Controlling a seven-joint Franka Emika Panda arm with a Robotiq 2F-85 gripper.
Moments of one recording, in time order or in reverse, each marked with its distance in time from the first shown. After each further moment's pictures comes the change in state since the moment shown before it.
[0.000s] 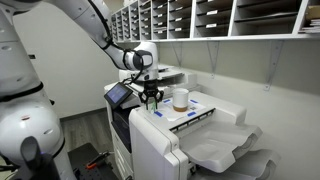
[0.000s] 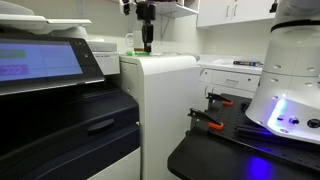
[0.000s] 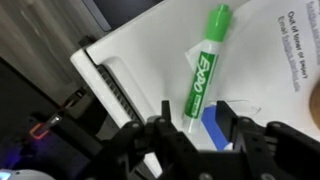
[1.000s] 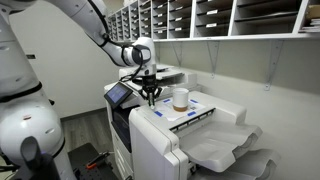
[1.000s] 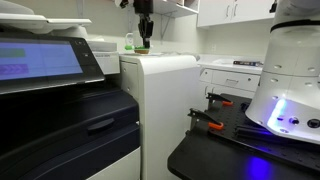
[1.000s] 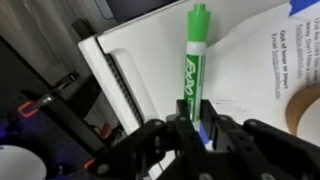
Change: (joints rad) arm 0.023 -0.031 0.011 0.035 -0.062 -0.069 -0.072
